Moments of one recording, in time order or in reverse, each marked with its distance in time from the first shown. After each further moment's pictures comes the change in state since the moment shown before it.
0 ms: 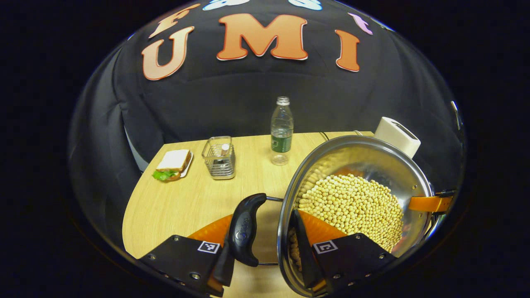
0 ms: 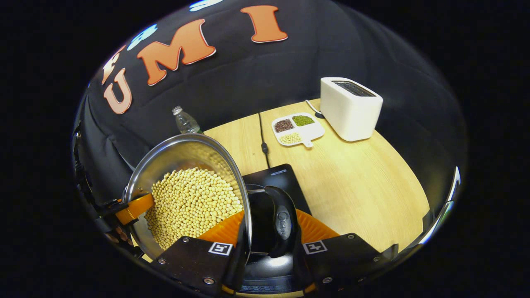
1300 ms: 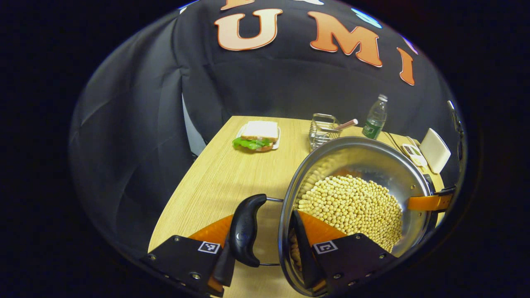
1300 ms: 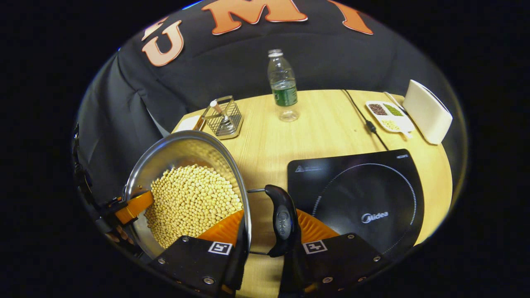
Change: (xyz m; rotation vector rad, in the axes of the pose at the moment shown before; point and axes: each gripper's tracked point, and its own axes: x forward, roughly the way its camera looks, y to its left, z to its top) left arm -0.048 0.242 -0.081 -0.167 0.049 0.206; right arm 0.065 0.150 -0.050 -0.200 0.101 0.169
